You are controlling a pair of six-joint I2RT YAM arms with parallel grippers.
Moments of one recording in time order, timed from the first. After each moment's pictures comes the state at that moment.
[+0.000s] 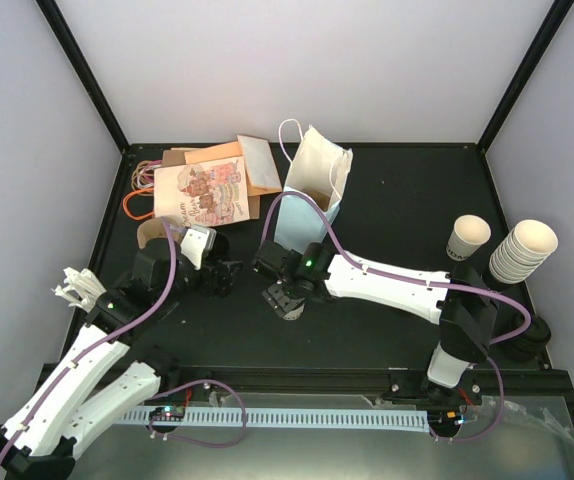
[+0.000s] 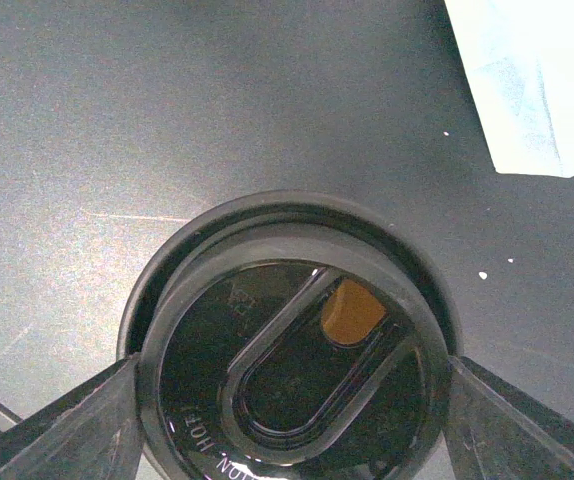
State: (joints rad) left arm -0.53 0.65 0.77 -0.67 0.08 -0.25; right arm 1.14 1.70 1.40 -0.94 0.20 0.37
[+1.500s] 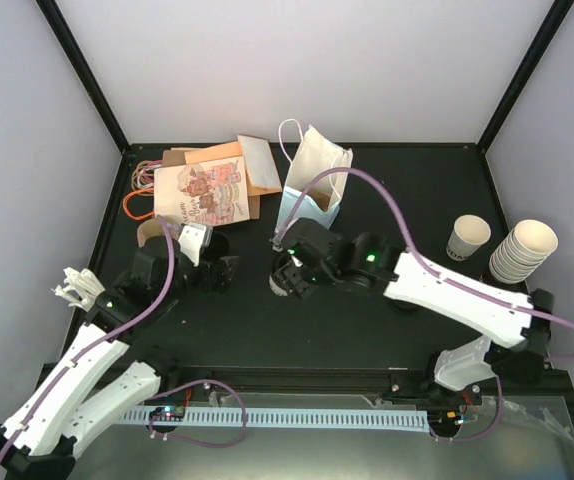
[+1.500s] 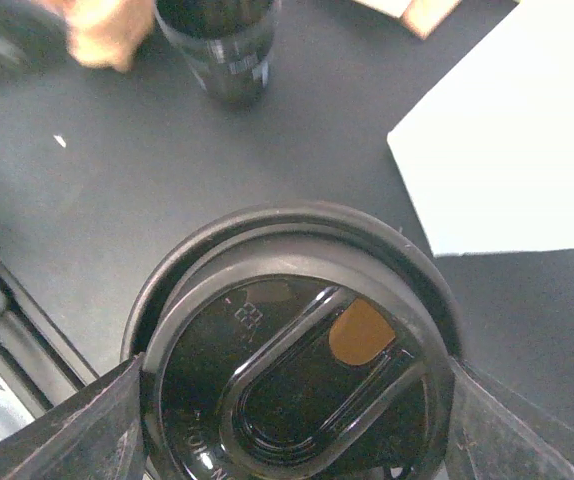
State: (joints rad) left arm -0.53 0.65 0.77 -0.67 0.03 -0.27; right arm 1.14 1.46 1.45 -0.98 0.19 0.31
